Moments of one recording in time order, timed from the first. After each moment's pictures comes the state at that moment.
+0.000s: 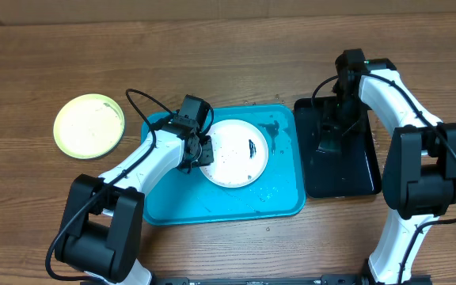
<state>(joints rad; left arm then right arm) -0.35 1.77 1.05 -0.64 -0.01 -0.47 0.08 2.10 1.57 -1.09 -0.07 0.28</state>
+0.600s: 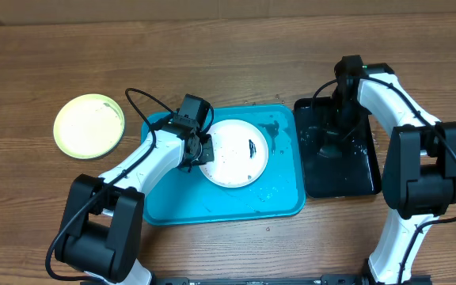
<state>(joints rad) -0.35 1.77 1.05 -0.62 -0.01 -0.47 0.08 2.10 1.53 -1.12 -0.08 0.28</state>
